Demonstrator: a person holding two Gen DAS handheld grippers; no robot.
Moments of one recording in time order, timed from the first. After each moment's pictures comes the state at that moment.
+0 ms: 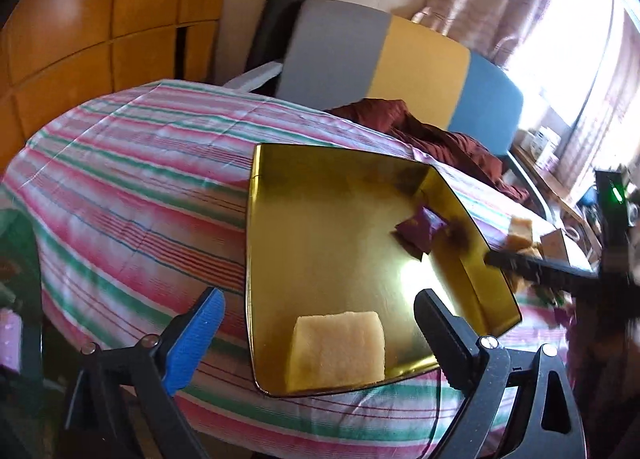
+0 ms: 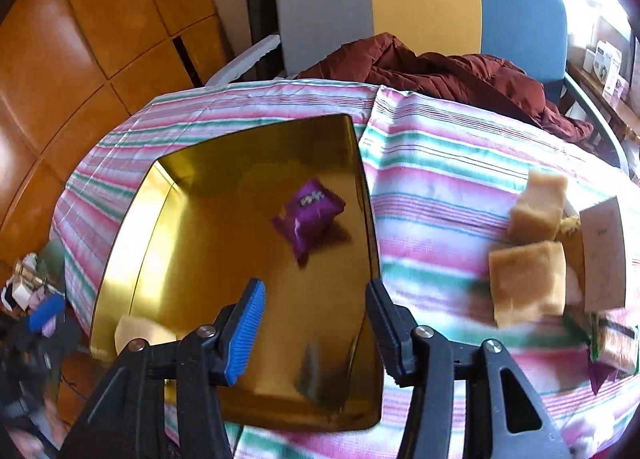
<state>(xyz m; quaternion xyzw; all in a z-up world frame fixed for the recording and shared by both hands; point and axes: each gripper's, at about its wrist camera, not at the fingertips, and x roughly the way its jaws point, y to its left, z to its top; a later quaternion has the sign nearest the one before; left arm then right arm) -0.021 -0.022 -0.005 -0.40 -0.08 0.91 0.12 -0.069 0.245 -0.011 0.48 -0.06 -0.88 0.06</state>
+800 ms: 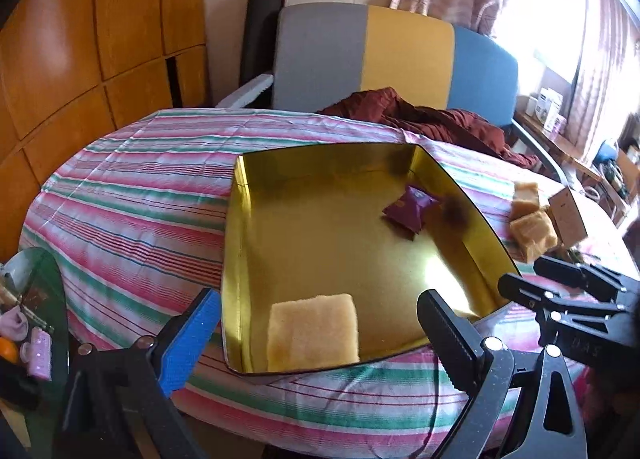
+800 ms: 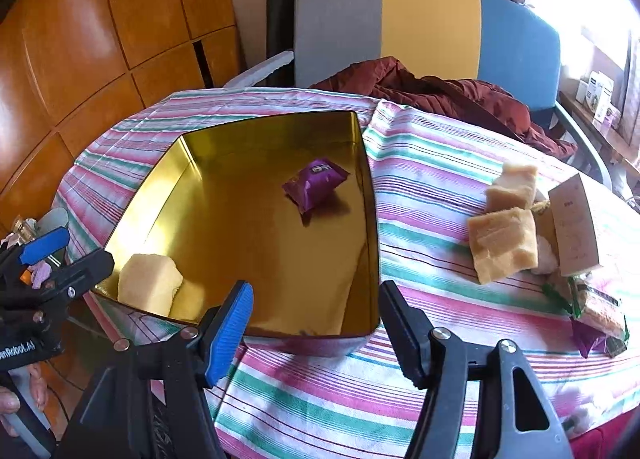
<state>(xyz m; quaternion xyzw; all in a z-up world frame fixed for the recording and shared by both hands) 0.010 0.029 0.000 -0.39 0.02 0.92 0.11 -0.002 0.241 -0.010 0.43 -0.02 -0.90 0.06</state>
